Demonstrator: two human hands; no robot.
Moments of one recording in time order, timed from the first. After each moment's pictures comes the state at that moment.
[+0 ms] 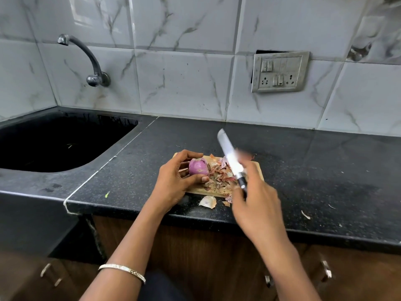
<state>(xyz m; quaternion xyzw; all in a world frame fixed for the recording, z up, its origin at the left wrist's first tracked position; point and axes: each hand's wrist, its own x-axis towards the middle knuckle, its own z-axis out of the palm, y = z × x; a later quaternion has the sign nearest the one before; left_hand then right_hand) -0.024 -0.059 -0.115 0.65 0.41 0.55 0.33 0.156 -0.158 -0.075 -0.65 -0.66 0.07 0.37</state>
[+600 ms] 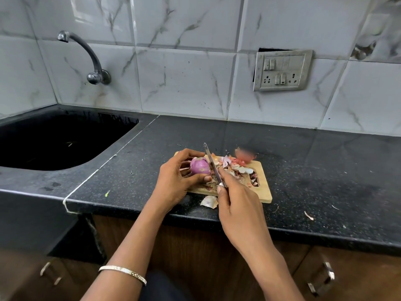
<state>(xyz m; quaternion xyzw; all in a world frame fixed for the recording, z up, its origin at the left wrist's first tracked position) -0.022 -0.061 -0.113 0.66 0.42 0.55 0.30 0.135 -0.151 -0.095 -0.60 -0.71 0.08 0.37</state>
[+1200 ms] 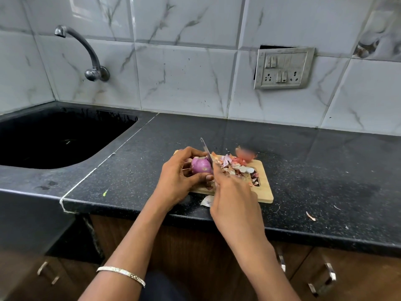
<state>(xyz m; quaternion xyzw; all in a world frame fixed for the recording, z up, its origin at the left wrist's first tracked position) -0.024 -0.051 -0.120 0.67 0.43 0.53 0.28 0.119 -0.148 -0.080 -0.64 -0.72 0.03 0.27</state>
